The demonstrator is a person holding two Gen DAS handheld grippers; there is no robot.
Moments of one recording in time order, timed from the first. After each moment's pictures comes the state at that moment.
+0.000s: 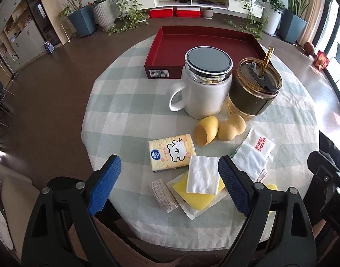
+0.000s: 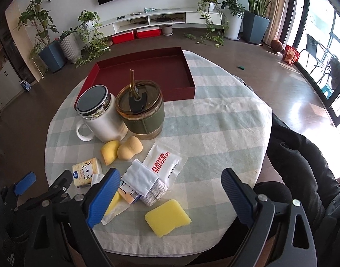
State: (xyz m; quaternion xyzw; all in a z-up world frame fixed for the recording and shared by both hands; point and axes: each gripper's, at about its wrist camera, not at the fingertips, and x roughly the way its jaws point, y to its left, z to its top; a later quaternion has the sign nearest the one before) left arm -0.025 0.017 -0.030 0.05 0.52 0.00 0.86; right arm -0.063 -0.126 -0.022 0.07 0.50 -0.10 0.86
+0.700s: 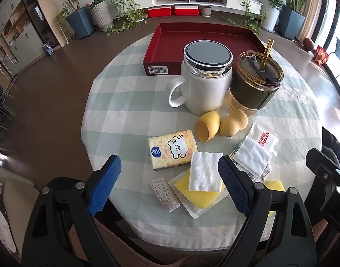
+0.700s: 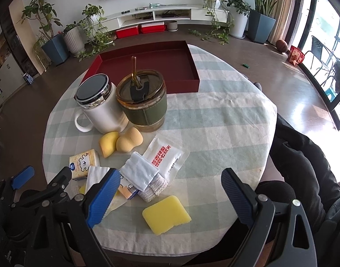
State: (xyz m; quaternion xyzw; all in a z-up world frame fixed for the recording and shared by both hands) left arm -0.028 0.016 -0.036 0.06 0.52 -0.01 0.85; right arm -0.062 -0.125 -0.033 0.07 0.51 -0.08 0.85
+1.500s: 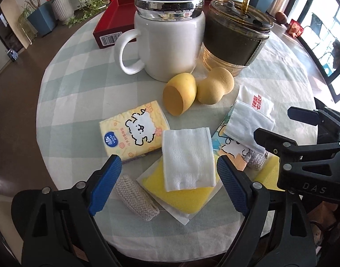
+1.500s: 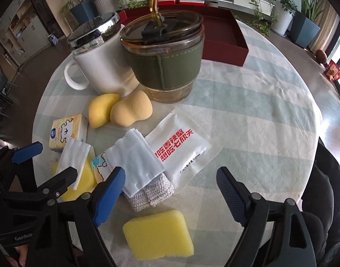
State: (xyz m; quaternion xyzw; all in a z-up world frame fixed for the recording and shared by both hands) left arm -0.016 0.000 -0.108 0.08 0.57 -0.12 0.81; right arm -0.015 -0.117 -0.130 0.00 0.57 0.05 0.82
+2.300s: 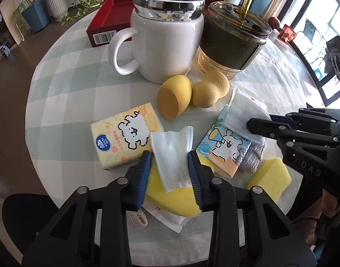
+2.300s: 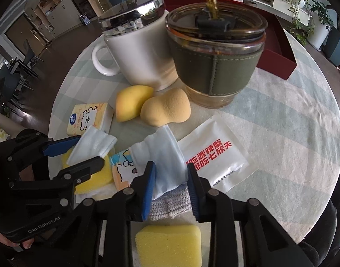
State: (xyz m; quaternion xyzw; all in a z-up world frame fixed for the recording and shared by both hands) left arm -0.011 0.017 -0.106 0.03 0.57 -0.15 0.81; right arm -0.003 -0.099 -0.134 -0.01 0.58 0.15 0.80
